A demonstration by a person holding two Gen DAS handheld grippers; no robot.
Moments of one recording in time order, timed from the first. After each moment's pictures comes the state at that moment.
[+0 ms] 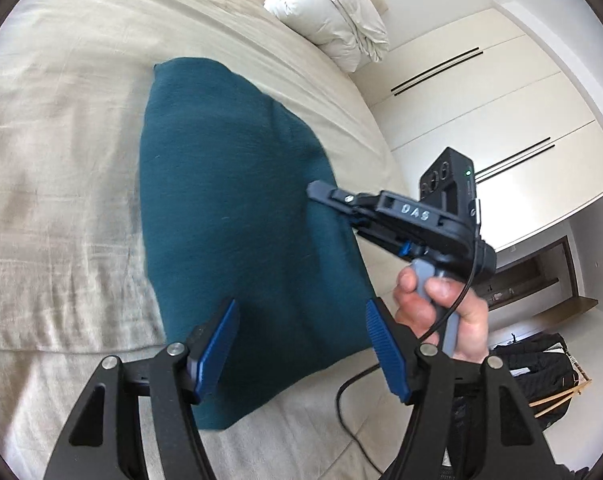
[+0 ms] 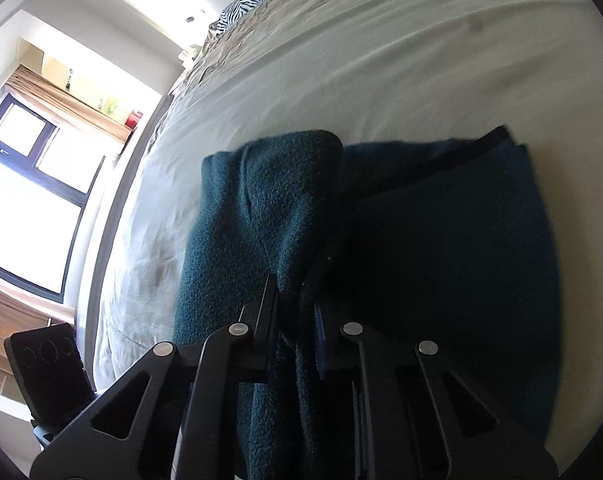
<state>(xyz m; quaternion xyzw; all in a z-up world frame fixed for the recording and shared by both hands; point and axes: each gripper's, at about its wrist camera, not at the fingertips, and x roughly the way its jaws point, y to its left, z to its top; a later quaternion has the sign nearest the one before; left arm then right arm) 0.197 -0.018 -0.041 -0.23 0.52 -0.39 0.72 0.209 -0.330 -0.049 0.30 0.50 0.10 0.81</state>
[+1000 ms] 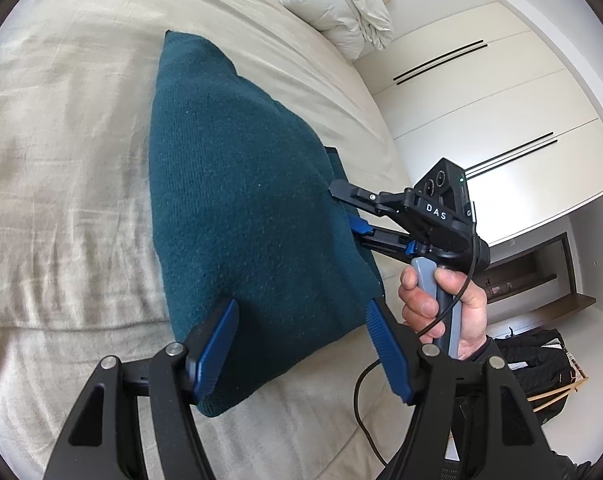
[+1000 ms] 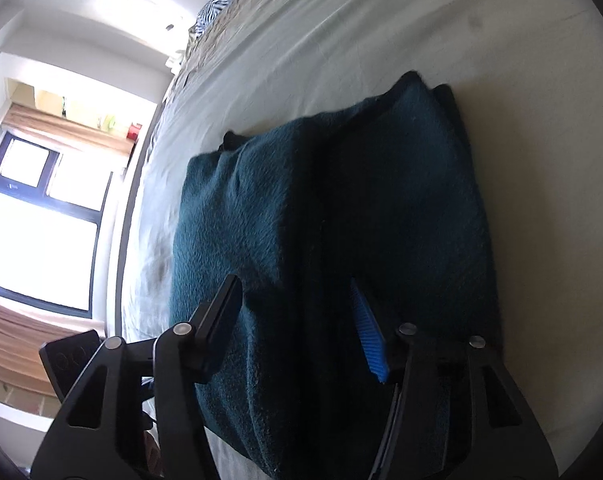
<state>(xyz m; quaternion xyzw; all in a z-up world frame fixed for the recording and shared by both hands) 0.192 -0.017 -0.050 -0.23 0.54 -0.40 0.70 0.191 -0.351 -0.090 0.36 0.51 0.12 0.77</state>
